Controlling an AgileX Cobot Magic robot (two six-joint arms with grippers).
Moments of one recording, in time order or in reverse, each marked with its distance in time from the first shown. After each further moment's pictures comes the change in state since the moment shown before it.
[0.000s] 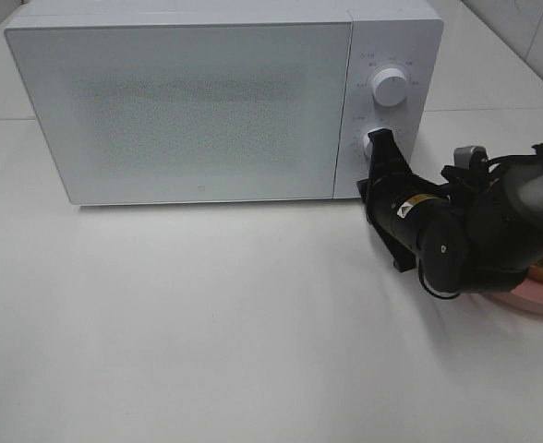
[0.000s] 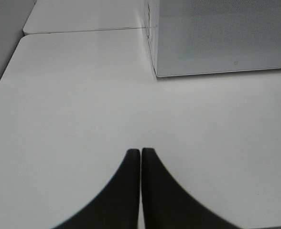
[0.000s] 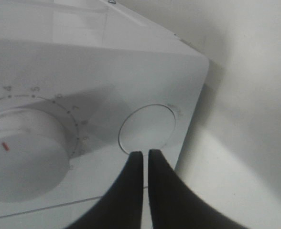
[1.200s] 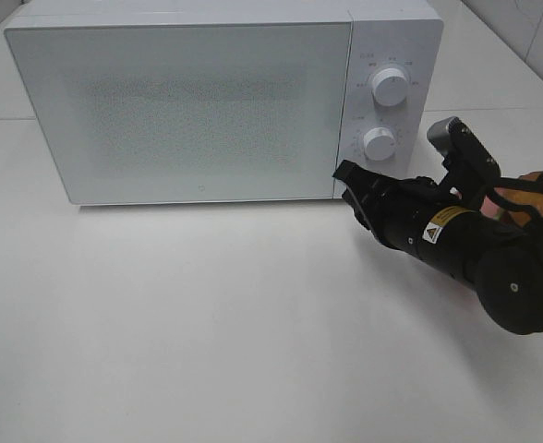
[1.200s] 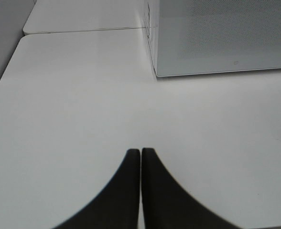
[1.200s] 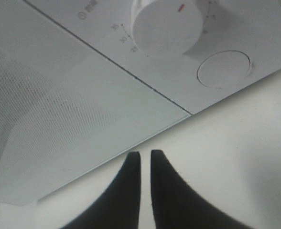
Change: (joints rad) left arm 0.000 0.000 0.000 0.000 0.000 0.000; right arm 0.000 -0.170 0.206 -0.307 -0.060 -0.409
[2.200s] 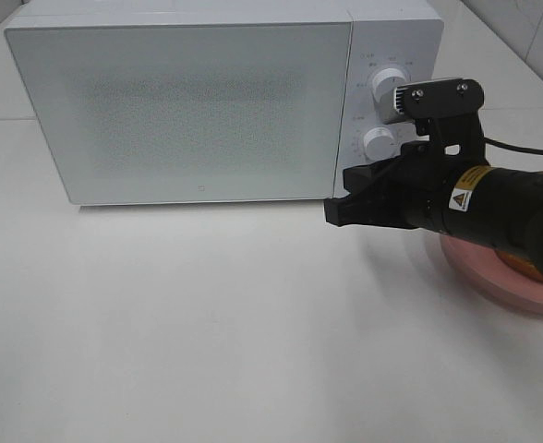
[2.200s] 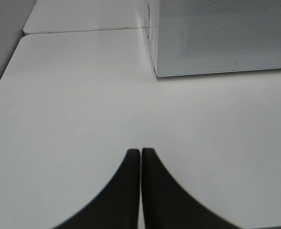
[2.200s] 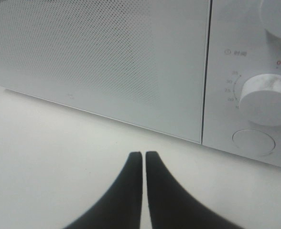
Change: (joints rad) left arm 0.000 0.000 0.000 0.000 0.000 0.000; right arm 0.000 -0.284 0.002 -0.156 0.358 -0.678
